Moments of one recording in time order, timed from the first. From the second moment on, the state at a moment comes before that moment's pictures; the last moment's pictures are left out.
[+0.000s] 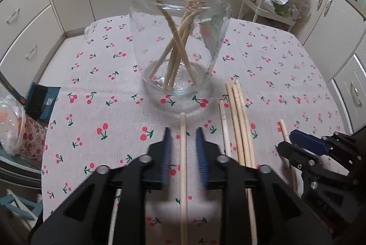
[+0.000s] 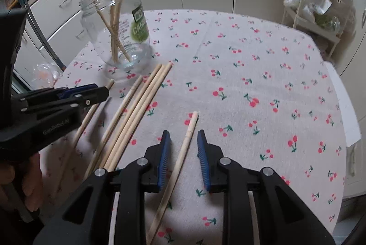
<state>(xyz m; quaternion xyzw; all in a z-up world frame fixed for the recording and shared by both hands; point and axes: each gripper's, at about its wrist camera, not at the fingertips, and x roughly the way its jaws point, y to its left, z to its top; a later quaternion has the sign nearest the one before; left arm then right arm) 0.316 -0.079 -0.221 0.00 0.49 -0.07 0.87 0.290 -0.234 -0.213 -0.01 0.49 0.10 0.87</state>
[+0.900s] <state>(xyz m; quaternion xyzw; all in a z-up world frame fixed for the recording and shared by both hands) 0.264 -0.035 -0.099 -0.10 0.32 -0.12 0.94 0.250 -0.269 -0.137 0.24 0.35 0.16 0.89</state>
